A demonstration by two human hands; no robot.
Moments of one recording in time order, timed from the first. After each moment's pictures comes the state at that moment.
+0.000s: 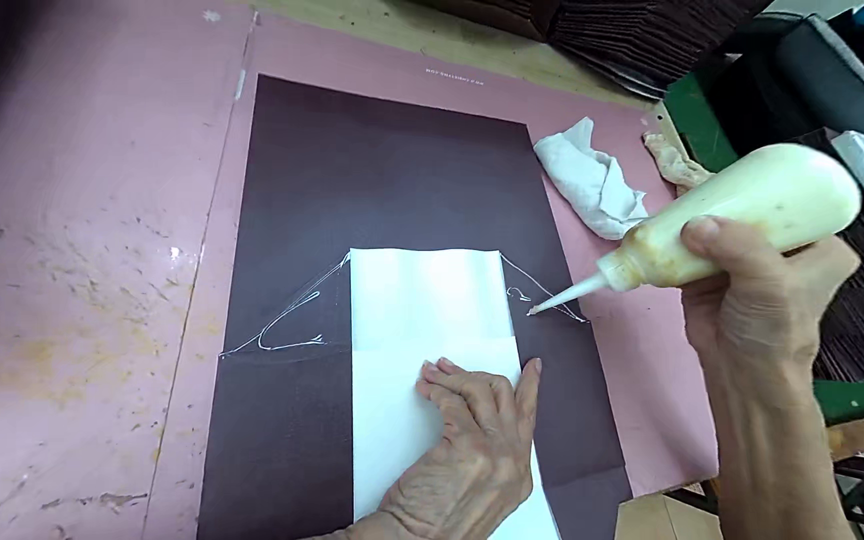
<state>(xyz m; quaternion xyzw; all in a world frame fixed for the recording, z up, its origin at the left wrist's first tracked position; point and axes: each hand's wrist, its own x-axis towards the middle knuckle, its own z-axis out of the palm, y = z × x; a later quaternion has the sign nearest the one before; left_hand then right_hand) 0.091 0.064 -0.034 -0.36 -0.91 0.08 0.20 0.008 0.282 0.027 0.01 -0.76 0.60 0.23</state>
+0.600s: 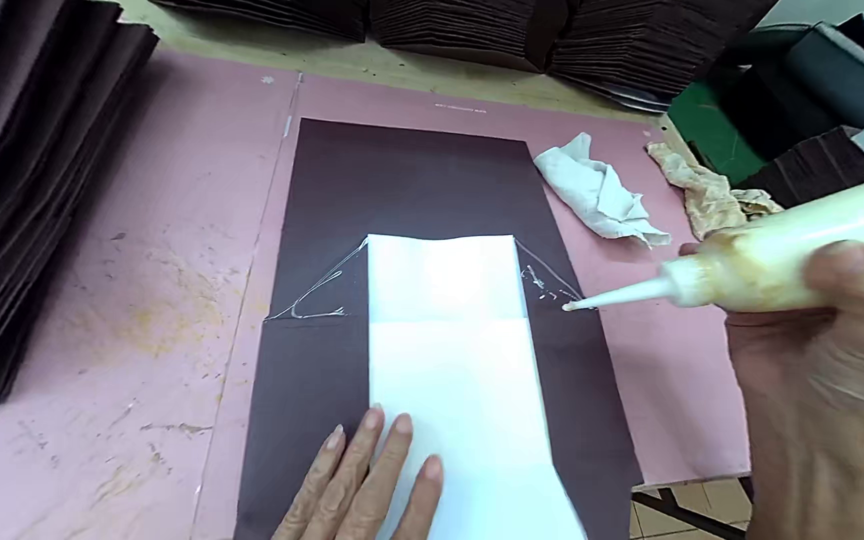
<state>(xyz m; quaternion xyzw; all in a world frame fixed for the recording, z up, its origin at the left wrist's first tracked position) 0.161 -0.032 -0.004 -0.34 -0.91 -0.25 -0.02 0.039 0.303 0.022 0.01 -0.66 0.69 0.29</state>
